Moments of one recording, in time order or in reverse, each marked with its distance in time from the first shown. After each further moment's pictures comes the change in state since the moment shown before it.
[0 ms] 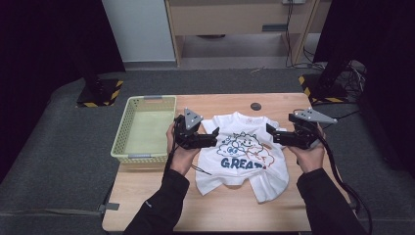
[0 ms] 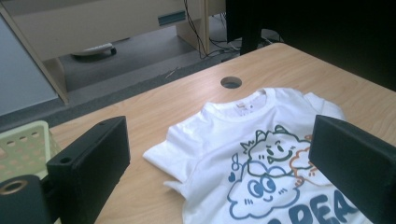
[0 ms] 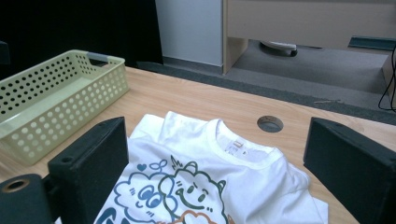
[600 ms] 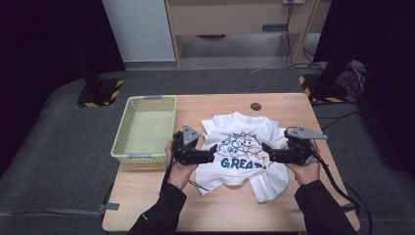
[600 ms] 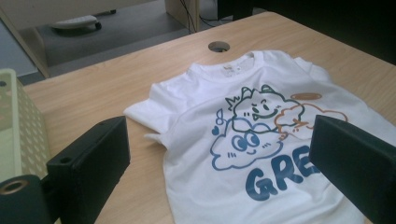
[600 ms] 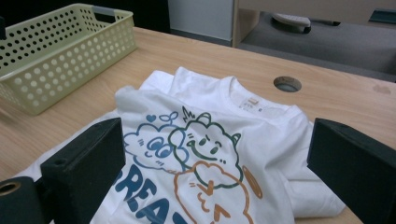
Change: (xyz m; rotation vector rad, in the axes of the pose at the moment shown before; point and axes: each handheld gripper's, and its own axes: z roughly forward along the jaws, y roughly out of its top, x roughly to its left) left arm -0.008 -0.043 -0.006 0.073 -0.045 -0.035; right arm 0.012 -0.047 0.001 0.094 0.028 -0.034
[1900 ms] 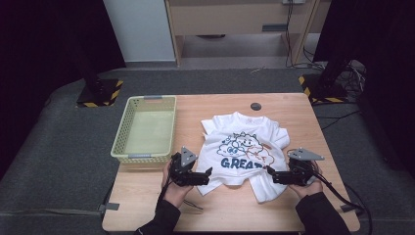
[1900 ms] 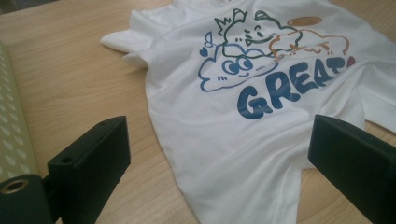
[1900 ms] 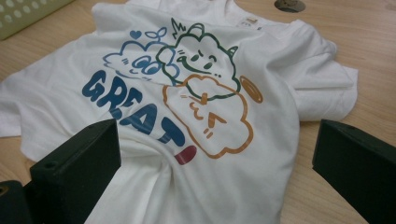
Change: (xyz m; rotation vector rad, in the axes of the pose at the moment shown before) left arm -0.005 -0.065 -0.003 0.125 -0.036 0.015; right arm -0.001 -0.068 -0.004 0.152 -0.037 -0.001
